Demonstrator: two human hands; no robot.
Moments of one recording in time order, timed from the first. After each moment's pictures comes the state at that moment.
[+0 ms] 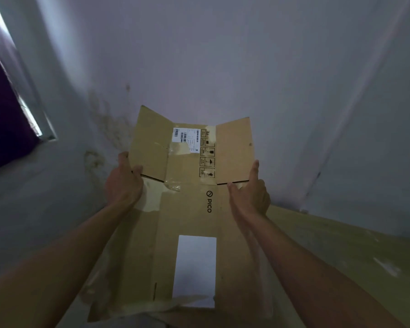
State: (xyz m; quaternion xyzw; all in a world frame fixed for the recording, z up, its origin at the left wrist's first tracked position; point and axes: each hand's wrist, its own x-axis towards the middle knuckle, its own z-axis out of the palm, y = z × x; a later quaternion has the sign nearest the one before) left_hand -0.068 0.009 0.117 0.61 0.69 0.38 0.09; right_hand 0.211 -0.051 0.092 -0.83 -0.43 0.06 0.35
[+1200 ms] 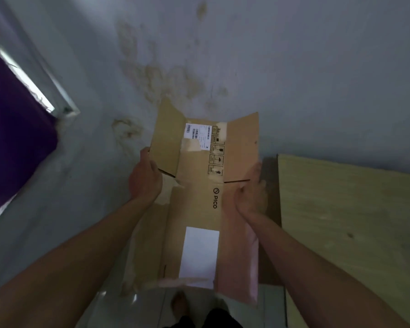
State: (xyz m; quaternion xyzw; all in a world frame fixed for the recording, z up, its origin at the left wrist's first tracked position) left_hand -0.382 0.328 -0.040 0.65 0.69 0.24 0.19; right_hand -0.160 0.216 -0.058 -0.89 -0.34 0.18 0.24
